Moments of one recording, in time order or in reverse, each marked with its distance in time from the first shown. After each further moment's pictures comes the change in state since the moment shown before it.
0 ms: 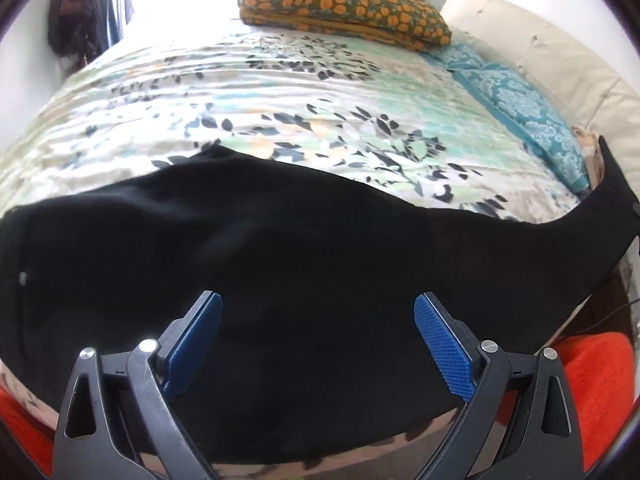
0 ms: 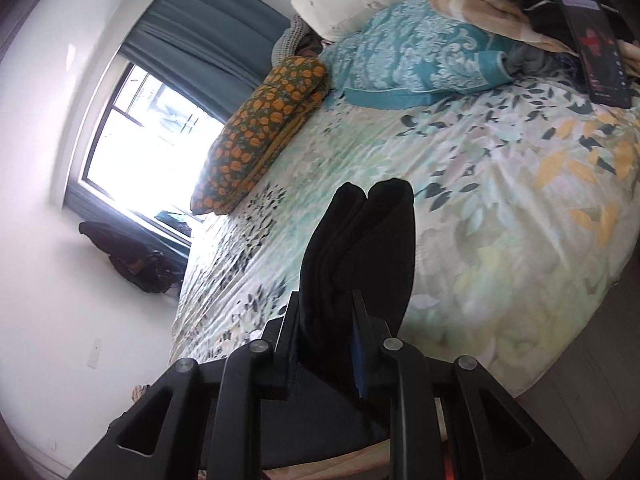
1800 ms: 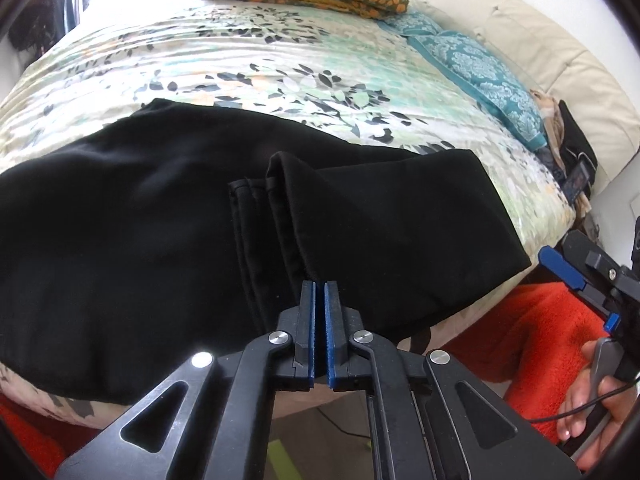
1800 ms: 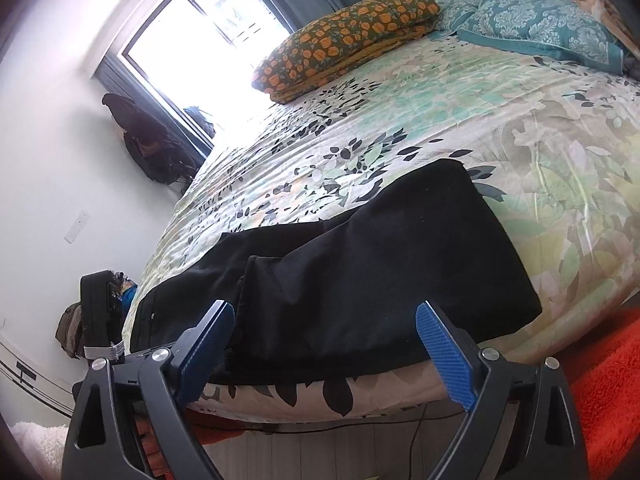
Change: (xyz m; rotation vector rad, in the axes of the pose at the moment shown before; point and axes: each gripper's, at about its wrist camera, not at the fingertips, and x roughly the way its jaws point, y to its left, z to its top) left arm -0.010 -0.026 -0.035 0.094 0.097 -0.111; right arm 0.089 0.151 -0.228 -0.319 0.156 -0.053
